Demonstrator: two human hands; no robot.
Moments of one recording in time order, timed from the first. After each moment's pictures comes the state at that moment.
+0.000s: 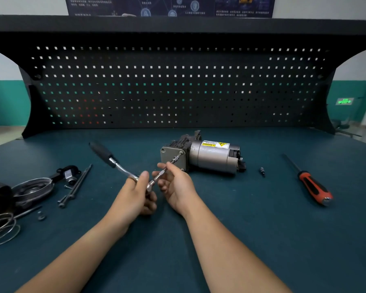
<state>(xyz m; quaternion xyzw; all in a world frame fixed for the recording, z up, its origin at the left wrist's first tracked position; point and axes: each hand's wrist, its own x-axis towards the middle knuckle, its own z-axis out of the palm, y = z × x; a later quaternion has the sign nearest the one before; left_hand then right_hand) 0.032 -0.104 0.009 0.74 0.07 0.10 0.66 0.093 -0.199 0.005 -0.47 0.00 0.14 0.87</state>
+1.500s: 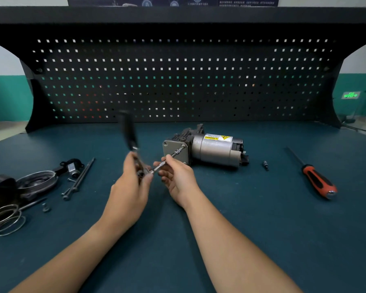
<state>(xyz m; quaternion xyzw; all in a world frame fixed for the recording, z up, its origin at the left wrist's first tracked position) 0.021 -0.092 0.000 0.86 -0.05 0.30 0.41 0.091 -0.196 0.004 -0.47 -0.02 0.12 0.87</state>
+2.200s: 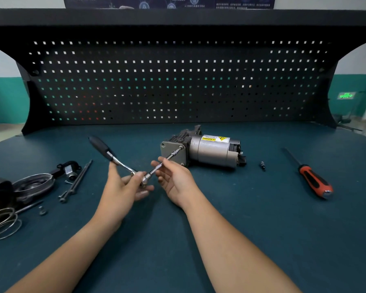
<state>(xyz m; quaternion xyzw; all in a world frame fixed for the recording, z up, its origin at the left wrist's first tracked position) 0.029 -0.087 0.001 0.69 0.02 0.20 0.69 0.091 -0.200 0.004 -0.44 -0.01 0.15 0.89</state>
